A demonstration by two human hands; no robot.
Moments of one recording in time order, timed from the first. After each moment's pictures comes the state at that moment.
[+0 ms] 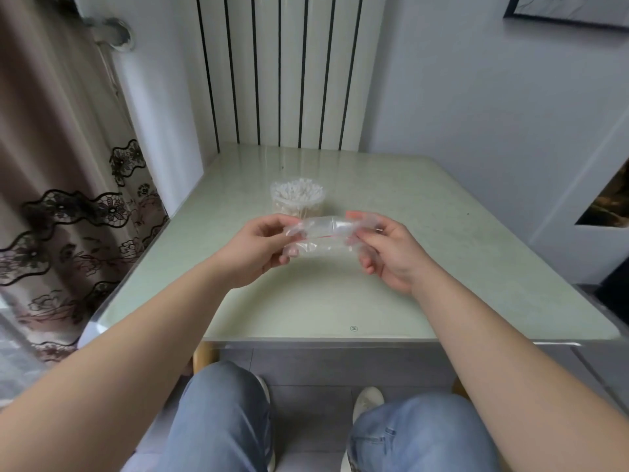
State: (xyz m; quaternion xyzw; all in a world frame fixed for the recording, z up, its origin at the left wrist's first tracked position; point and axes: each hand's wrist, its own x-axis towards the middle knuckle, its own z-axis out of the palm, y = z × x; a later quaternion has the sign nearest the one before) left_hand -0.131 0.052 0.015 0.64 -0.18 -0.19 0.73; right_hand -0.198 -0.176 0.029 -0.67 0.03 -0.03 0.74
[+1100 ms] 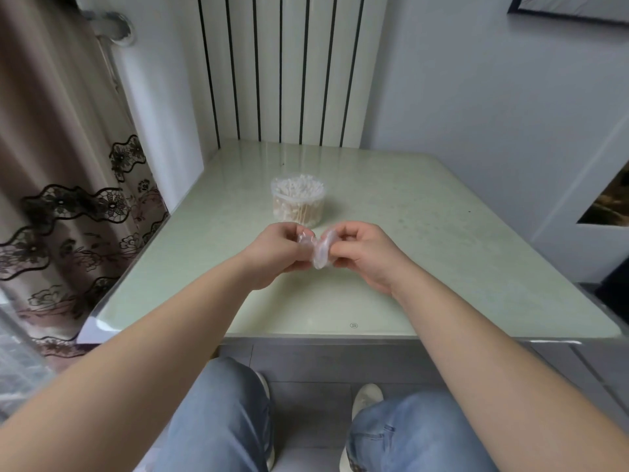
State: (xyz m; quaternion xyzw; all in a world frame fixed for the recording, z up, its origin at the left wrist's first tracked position) left_hand -0.137 0.026 0.010 0.70 -0.14 -0.20 0.67; right_hand -0.195 -0.144 0.026 -0.73 0.01 -0.01 0.68
